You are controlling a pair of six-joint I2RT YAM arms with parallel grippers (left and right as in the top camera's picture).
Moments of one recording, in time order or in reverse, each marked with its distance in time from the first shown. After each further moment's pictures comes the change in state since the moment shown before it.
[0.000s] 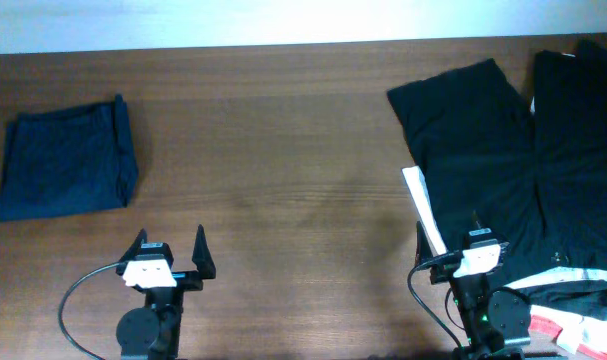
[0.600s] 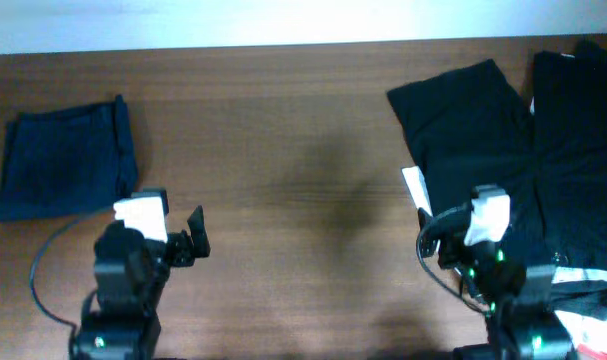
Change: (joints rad) left arm 0.000 0.671 0.610 -0.431 0.028 0.001; right arm -0.001 0.588 0.559 -0.426 -0.034 0.082
